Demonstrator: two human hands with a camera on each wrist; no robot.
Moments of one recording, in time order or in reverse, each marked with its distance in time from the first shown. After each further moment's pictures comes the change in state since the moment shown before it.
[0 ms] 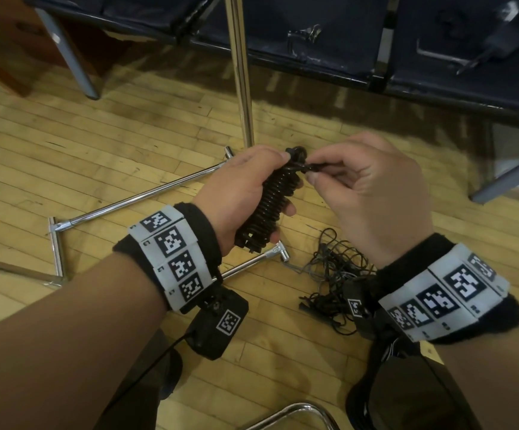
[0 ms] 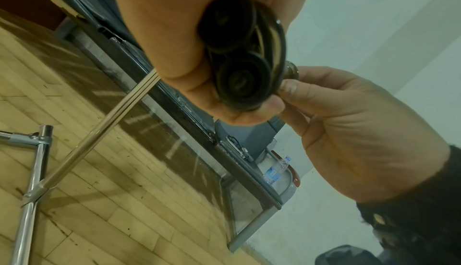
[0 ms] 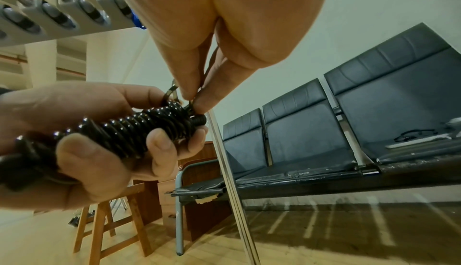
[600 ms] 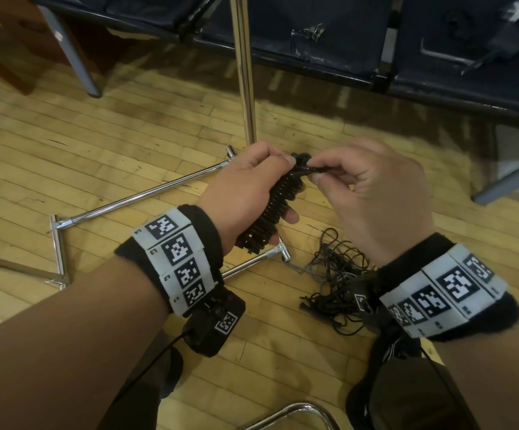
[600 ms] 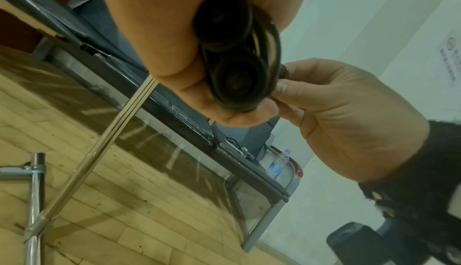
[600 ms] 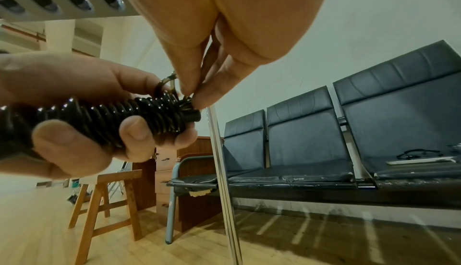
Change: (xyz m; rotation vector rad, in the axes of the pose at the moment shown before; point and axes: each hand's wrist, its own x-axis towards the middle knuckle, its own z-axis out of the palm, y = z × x) left_hand -0.003 0.002 0.002 0.141 0.013 0.049; right_hand 0.001 0.001 0.002 -0.122 -0.003 -0.080
